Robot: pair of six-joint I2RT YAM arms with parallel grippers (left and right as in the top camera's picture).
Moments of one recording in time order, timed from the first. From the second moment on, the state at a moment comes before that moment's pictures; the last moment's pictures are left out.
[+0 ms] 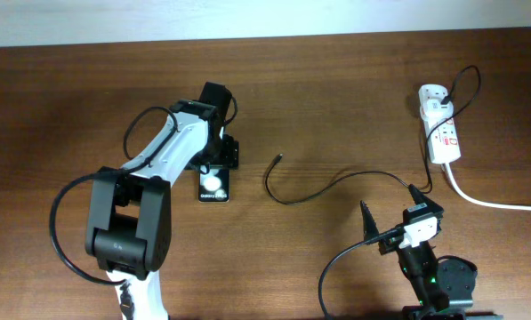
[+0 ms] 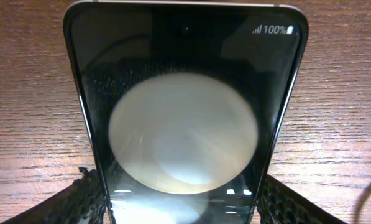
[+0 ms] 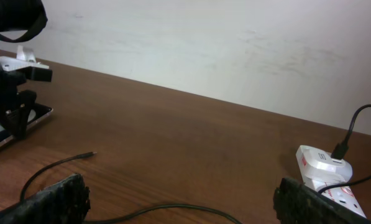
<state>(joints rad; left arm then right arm) -0.30 2.06 1.50 -0.93 -0.05 -0.27 -0.02 0.01 0.01 -0.05 -0.28 -0.13</state>
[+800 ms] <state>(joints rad) -0.30 2.06 1.46 -0.90 -0.04 -0.27 -0.02 0.01 0.01 -0.05 -0.28 -0.13</state>
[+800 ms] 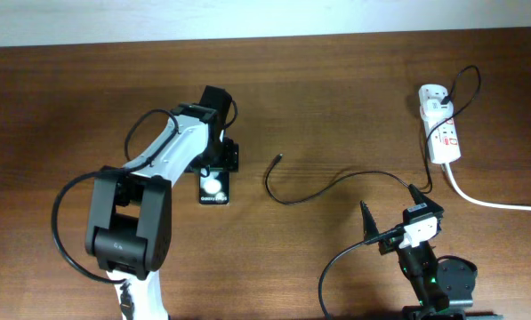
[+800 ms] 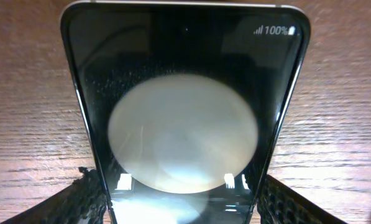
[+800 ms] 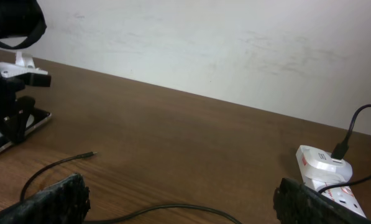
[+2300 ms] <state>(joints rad) -0.30 2.14 1.65 -1.05 -0.03 -0.27 -0.02 0.01 0.01 -0.05 -0.28 -0.13</state>
